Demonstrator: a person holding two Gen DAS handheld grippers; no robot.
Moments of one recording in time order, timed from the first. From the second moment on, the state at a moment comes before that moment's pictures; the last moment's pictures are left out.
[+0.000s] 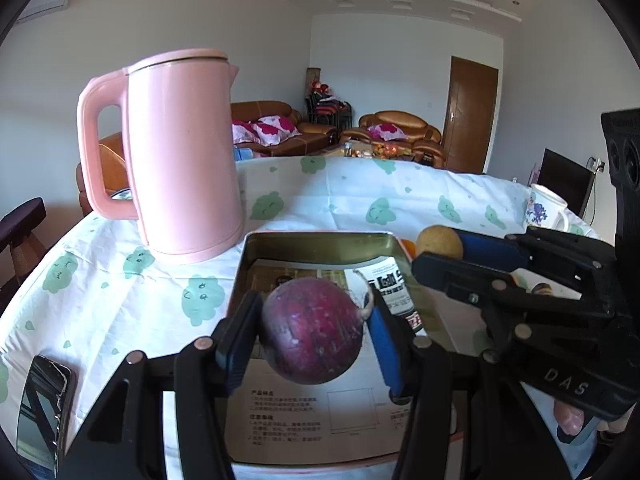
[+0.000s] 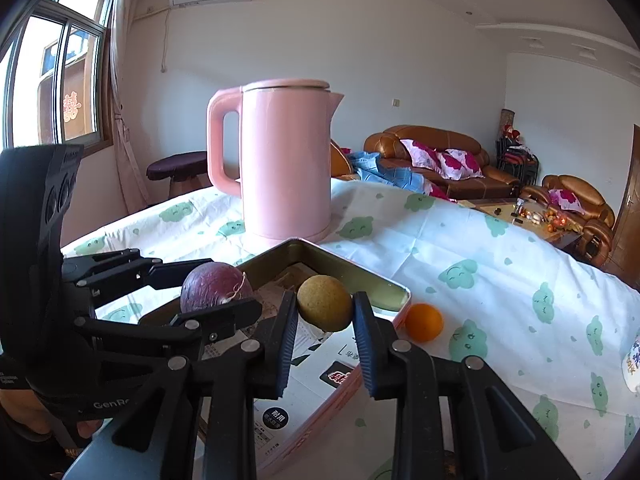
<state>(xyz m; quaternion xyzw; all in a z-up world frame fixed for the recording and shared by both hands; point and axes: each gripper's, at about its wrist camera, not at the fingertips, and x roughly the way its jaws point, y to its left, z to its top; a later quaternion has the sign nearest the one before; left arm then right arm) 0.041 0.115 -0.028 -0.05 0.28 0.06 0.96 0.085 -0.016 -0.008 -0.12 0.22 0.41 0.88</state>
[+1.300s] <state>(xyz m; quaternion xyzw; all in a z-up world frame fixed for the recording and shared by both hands) 0.018 0.123 -0.030 -0.07 0.26 0.07 0.96 0.085 -0.035 -0.025 -0.12 0.26 0.36 0.89</state>
